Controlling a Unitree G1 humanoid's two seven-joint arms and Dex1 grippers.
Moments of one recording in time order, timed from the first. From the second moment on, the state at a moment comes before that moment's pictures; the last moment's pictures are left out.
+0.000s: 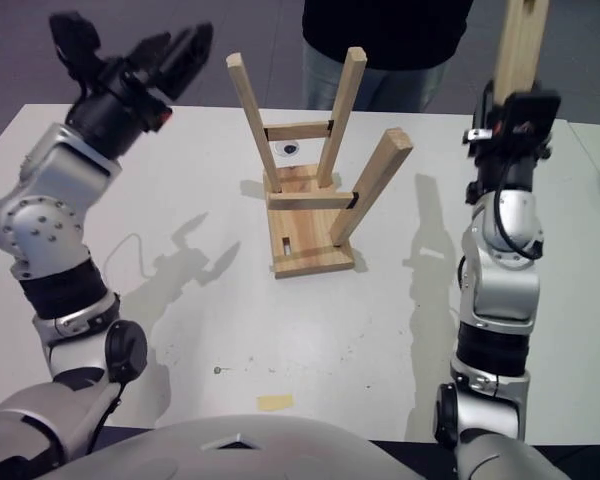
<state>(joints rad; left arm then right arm) -0.72 0.16 0.41 -0.26 -0.95 0.88 -0.22 -0.35 -0.44 -0.20 -0.32 0.03 0.22 -0.02</state>
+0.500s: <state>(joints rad) -0.82 0.15 0.35 -0.24 -1.57 0.88 0.16 -0.33 -0.41 0.13 -0.51 0.08 0.05 0.36</state>
